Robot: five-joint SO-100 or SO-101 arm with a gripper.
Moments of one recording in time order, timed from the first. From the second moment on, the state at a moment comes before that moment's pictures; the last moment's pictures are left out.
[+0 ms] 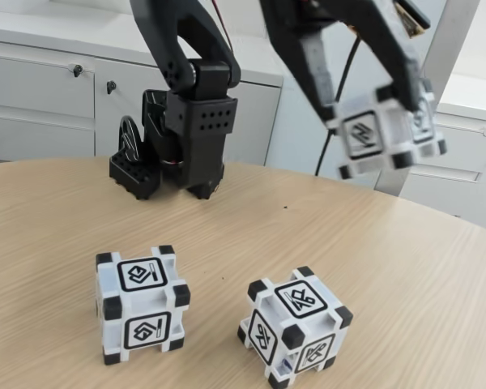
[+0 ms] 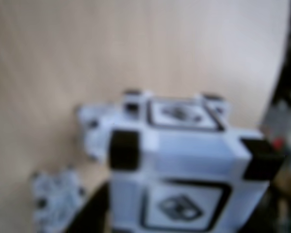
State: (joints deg) arm -6.4 138.0 111.3 76.4 2.3
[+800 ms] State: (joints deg) arm 29.4 126.2 111.3 76.5 0.2
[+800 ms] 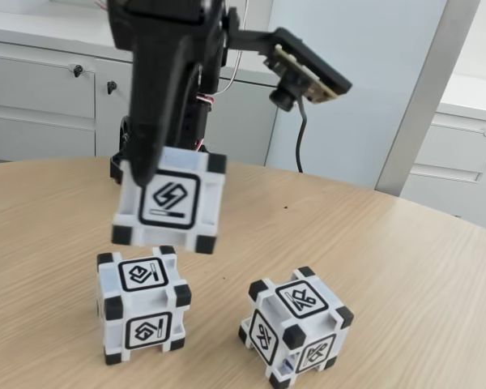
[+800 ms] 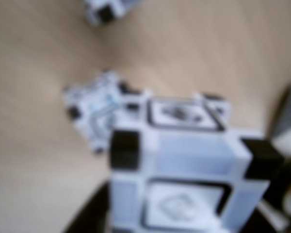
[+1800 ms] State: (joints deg) arm 32.5 116.2 111.3 77.3 -4.7
